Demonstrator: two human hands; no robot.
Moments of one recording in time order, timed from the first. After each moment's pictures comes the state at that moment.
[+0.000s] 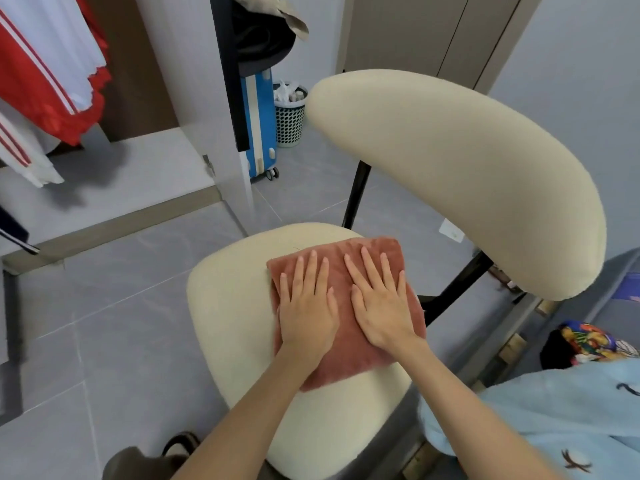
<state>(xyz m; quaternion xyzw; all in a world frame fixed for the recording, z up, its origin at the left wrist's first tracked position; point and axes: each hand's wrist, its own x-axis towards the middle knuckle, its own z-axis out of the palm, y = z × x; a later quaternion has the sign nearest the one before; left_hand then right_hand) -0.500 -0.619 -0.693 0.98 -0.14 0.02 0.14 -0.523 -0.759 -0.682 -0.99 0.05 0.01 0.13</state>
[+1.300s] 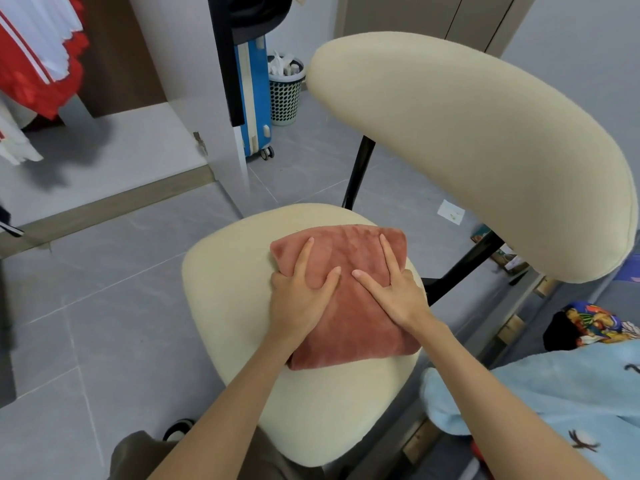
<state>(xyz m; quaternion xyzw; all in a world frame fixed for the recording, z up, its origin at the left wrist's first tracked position) -0.492 -0.600 -0.694 0.90 0.02 -0.12 0.41 -0.526 -0.775 -0.686 -0.91 0.22 0.05 0.34</state>
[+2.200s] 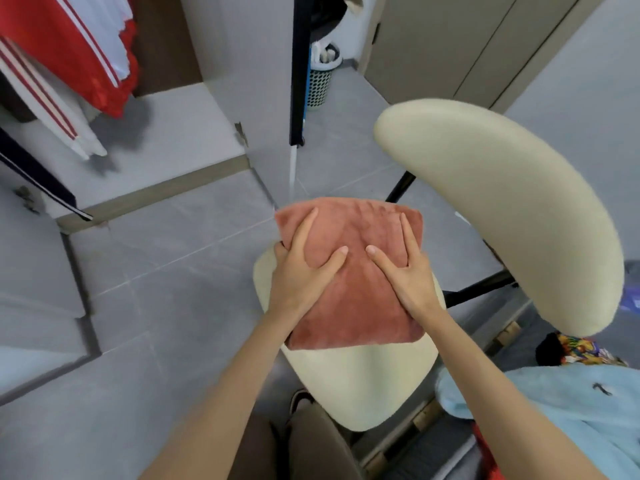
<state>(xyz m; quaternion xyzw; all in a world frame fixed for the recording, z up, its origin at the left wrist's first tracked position) -0.448 -0.481 -0.529 0.83 0.03 -0.10 0.55 -0.481 -0.659 -0.517 -0.86 0.24 0.01 0.45</state>
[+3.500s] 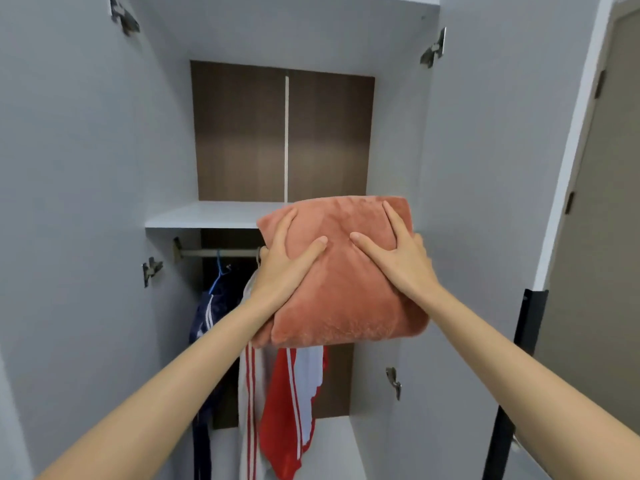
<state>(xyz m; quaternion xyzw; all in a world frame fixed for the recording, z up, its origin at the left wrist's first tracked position) -0.154 -0.185 0.088 0.78 -0.03 0.31 0.54 -0.109 -0.375 0.105 -0.85 -0.16 -0.23 0.46</state>
